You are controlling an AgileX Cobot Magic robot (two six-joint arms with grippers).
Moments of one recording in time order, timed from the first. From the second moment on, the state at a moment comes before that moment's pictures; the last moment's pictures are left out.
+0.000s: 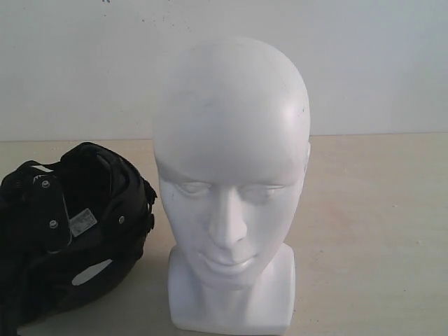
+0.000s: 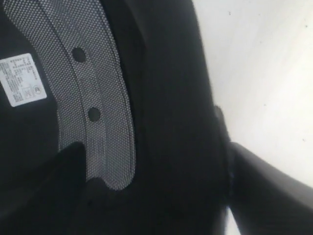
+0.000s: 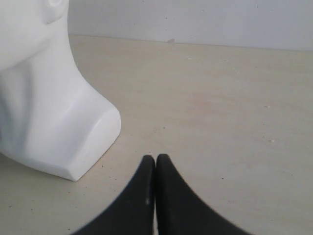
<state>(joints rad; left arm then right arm) -0.23 1.32 -0.62 0.08 0.51 0.76 0.35 0.00 0.00 0.10 0.35 -0.05</state>
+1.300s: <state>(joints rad) -0.32 1.08 -0.61 -0.20 0.53 0.76 0.35 0.00 0.00 0.10 0.35 -0.05</state>
